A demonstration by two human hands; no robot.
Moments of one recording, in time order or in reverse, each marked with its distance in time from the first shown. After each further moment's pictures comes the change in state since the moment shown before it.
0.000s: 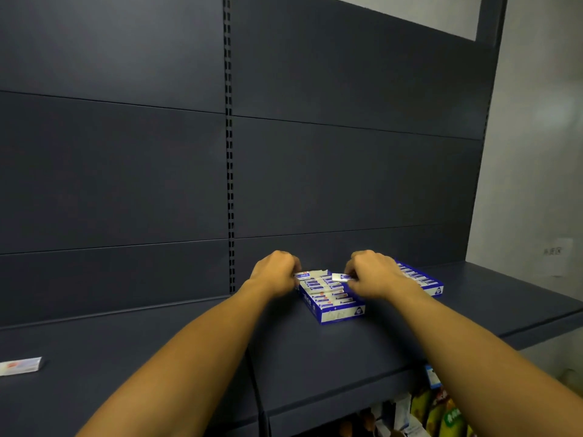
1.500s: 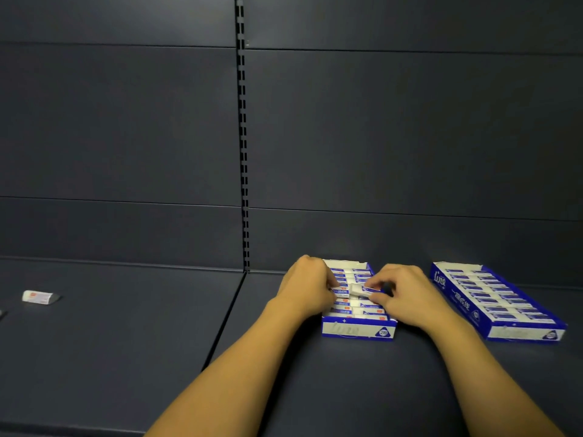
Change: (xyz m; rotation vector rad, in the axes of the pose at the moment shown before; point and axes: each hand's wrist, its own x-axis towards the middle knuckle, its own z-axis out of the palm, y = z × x) left_hand 0.034 0.047 0.084 -0.089 0.077 -0.364; right_hand 0.083 0.078 0.123 0.537 -0.021 -0.235
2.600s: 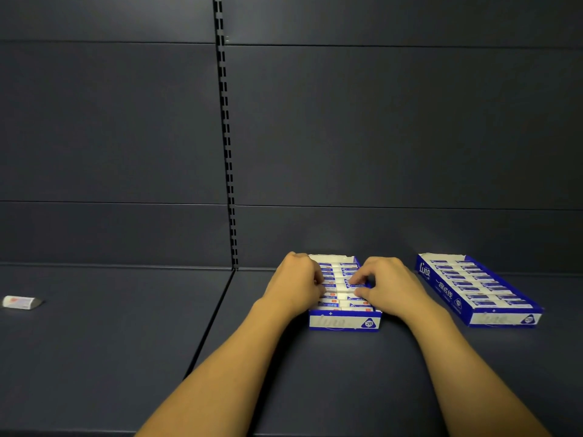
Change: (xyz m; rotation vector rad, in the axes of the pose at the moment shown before) left_hand -0.001 -0.002 0.010 0.012 0.065 0.055; right_hand 0.000 -0.009 0.001 -0.055 -0.021 0.051
